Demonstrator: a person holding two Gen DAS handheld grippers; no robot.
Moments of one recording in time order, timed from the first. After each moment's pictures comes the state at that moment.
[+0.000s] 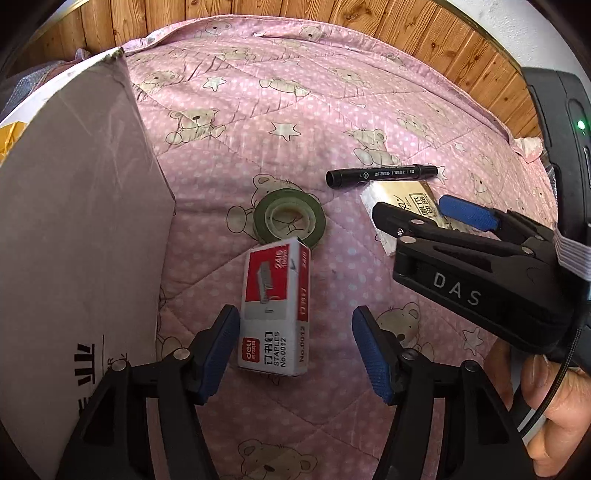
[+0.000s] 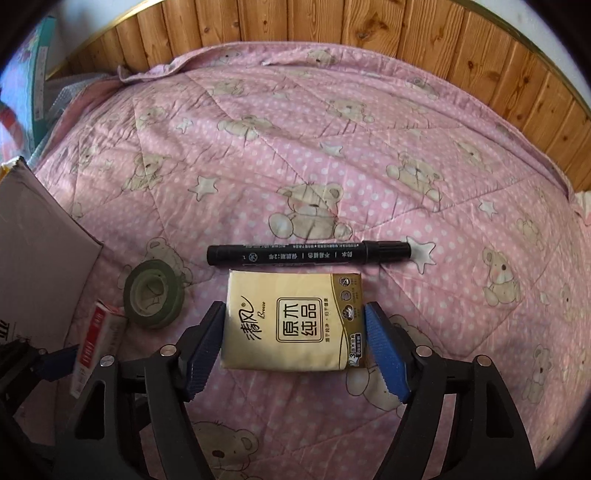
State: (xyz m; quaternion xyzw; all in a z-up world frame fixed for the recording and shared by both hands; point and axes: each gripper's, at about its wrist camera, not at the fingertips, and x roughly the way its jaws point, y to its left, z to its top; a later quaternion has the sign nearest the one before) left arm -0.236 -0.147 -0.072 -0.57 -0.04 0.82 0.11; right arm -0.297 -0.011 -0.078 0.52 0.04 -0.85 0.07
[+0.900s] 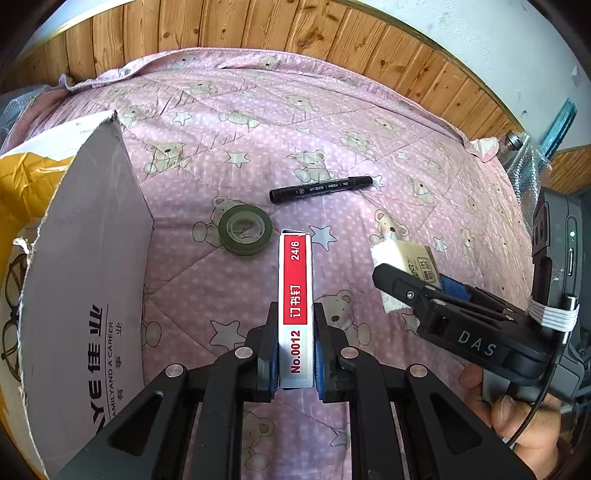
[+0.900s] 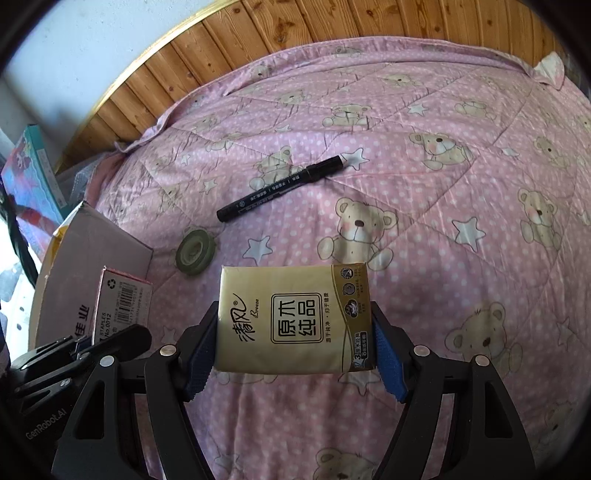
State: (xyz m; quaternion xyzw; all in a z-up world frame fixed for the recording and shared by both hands) left arm -0.198 -0.135 -0.022 -0.52 -0.04 0.83 0.17; right arm -0.196 0.052 -0.051 0.49 -0.17 -0.85 0.07
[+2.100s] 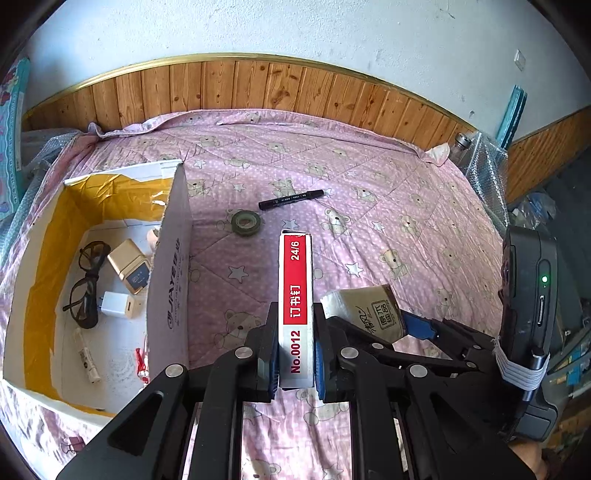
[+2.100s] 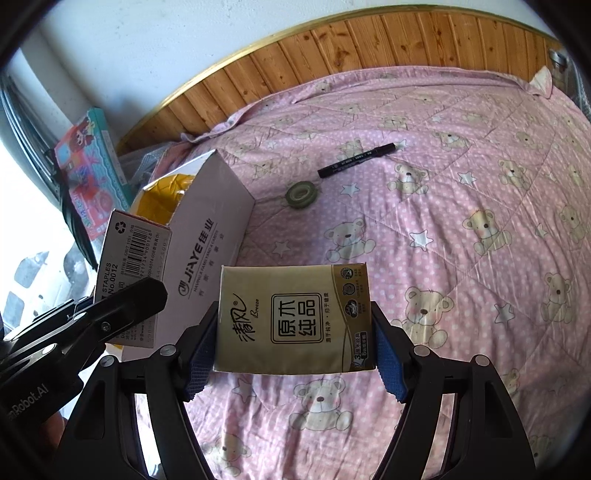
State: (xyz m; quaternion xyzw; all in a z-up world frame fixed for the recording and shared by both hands) left arm -0.053 -0.166 0.071 -0.45 -0.02 0.87 0.18; right arm -0.050 -0.017 0.021 0.45 -0.17 -0.87 0.12
